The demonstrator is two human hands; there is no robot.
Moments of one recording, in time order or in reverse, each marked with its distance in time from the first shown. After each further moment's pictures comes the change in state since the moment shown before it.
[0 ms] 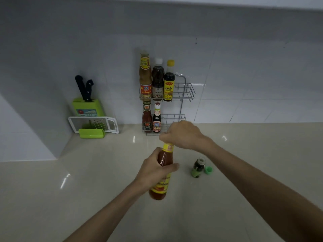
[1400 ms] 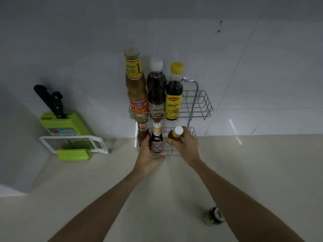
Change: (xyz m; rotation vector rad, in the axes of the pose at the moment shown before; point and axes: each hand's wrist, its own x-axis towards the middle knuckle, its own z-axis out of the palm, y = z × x) left_hand 0.264 -0.057 -0.029 0.088 0.112 0.054; right_hand 0.215 0.133 0.117 0.728 0.375 0.074
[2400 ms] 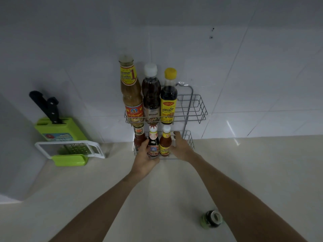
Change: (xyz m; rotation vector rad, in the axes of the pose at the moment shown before) left_hand 0.010 0.001 0.005 -0.165 -0.018 -0.055; right_hand 0.029 0.014 0.008 -0.249 -0.303 0.219
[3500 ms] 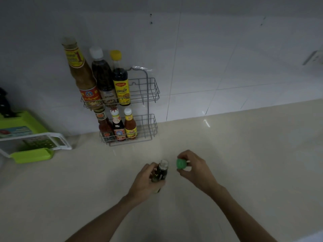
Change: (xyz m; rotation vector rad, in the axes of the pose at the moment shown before) left_hand -0.127 -0.044 0.111 0.331 -0.296 0.158; right_hand -0.224 0.120 -0.061 0.012 0.300 -0.274
